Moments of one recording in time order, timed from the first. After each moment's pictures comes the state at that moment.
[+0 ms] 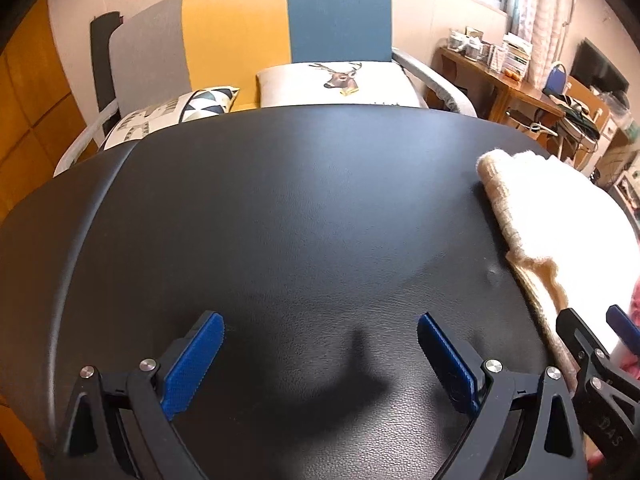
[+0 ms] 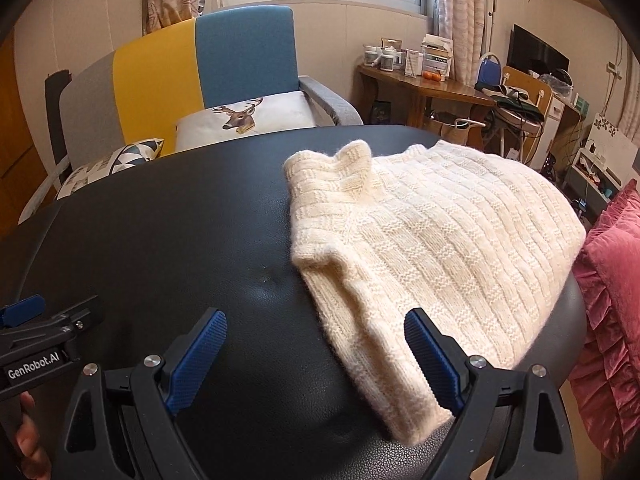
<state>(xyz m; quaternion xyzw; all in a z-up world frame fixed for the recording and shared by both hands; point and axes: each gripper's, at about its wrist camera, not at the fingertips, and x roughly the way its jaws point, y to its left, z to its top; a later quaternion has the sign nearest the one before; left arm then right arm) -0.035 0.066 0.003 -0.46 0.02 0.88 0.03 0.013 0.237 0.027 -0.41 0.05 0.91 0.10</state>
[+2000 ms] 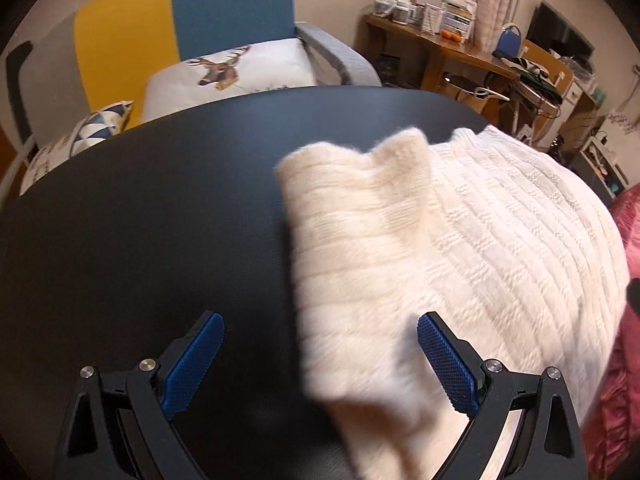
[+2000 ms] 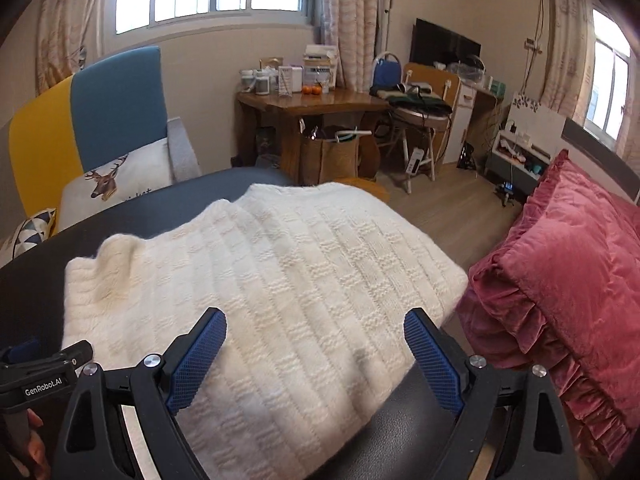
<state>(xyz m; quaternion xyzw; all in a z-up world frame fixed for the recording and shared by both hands) -0.130 0.270 -0.024 -0.50 0.04 0.86 0.12 -0.008 0.466 0.038 -0.37 0.09 0.89 0.25</state>
